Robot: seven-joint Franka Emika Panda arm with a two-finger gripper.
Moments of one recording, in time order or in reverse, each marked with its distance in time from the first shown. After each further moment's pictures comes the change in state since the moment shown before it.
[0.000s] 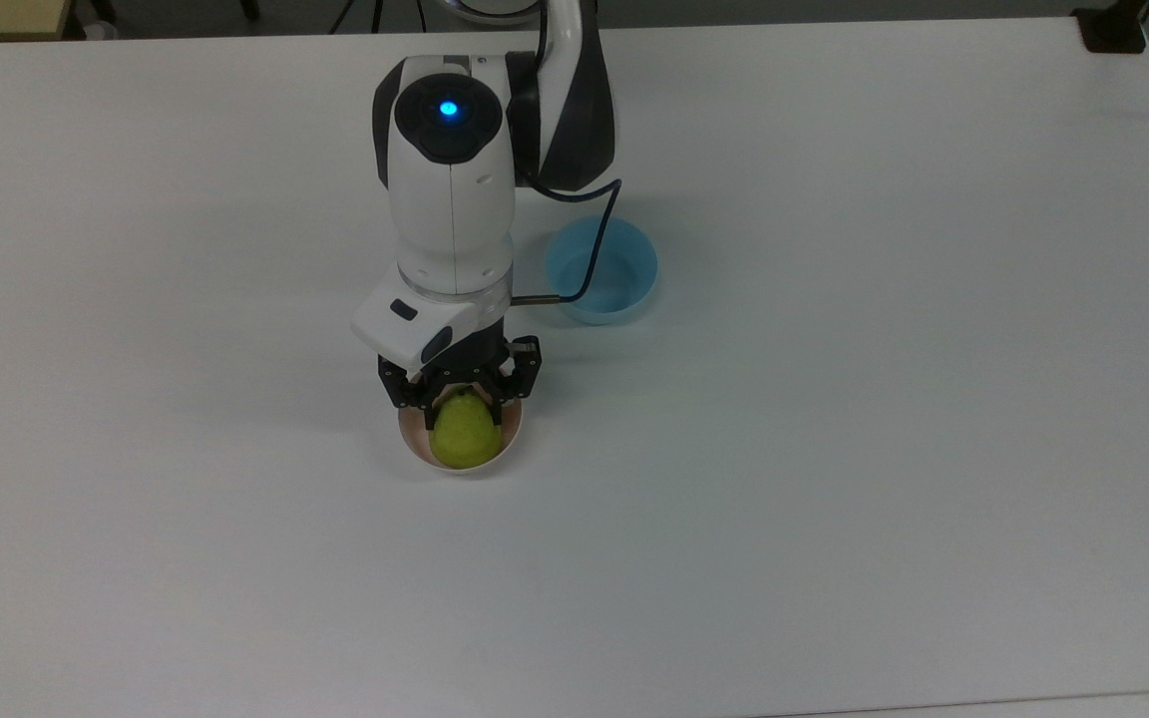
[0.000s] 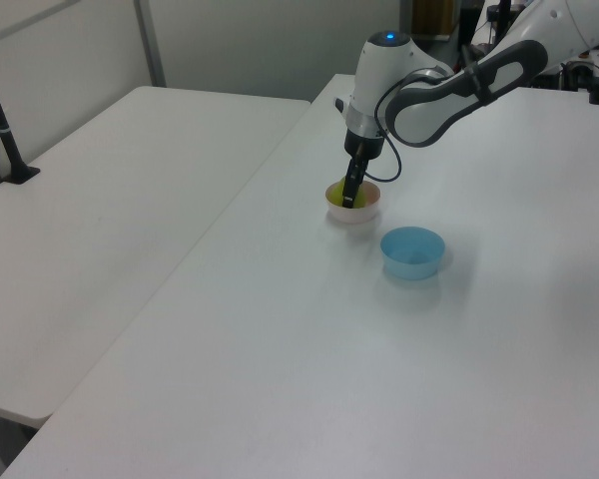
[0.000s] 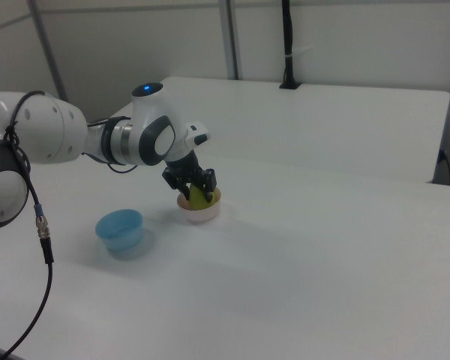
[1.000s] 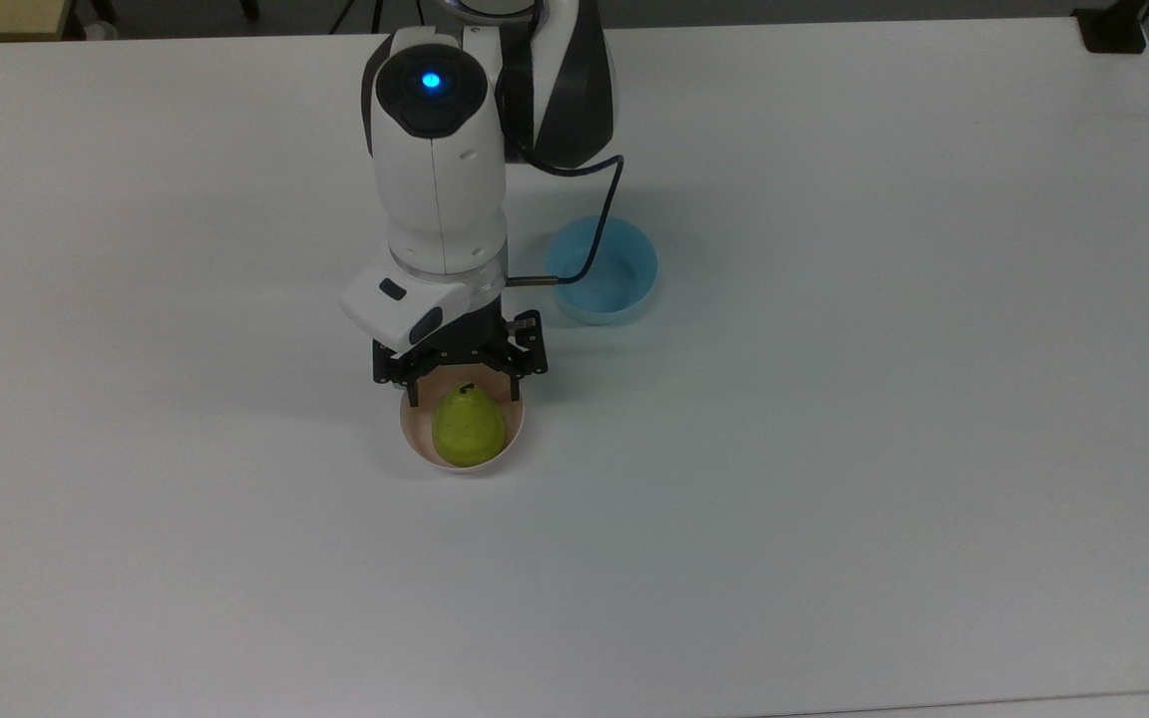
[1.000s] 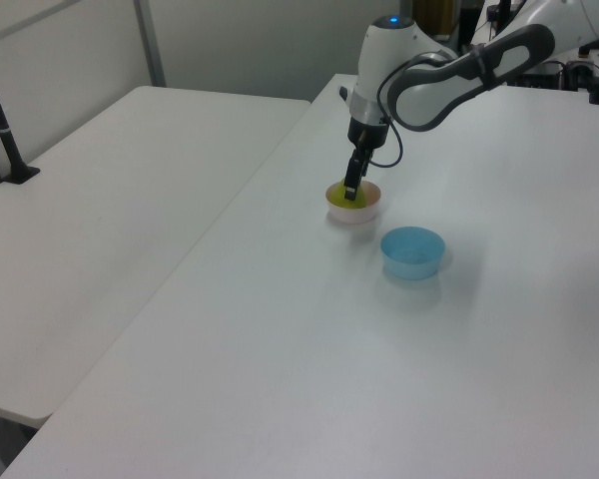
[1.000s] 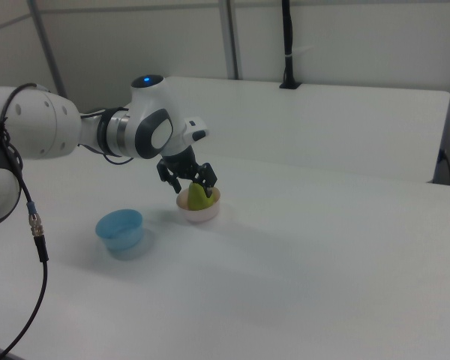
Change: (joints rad) arm -0.002 -0.040 0.000 -0.006 0.051 -0.058 0.004
